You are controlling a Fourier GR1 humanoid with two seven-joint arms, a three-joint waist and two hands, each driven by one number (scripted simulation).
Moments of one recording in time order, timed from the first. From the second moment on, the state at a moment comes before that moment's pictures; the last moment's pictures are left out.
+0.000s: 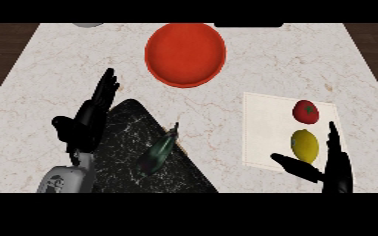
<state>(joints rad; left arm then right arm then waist) -0.13 0.09 -0.06 -1.54 -0.01 0.08 0.07 0.17 -0.06 -0.04 -1.57 0.41 -0.41 0.35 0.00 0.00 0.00</state>
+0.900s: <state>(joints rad) -0.16 0.07 -0.06 -1.53 -0.04 0.07 0.09 0.08 -0.08 0.10 -1.45 0.47 -0.29 0.15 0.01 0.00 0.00</state>
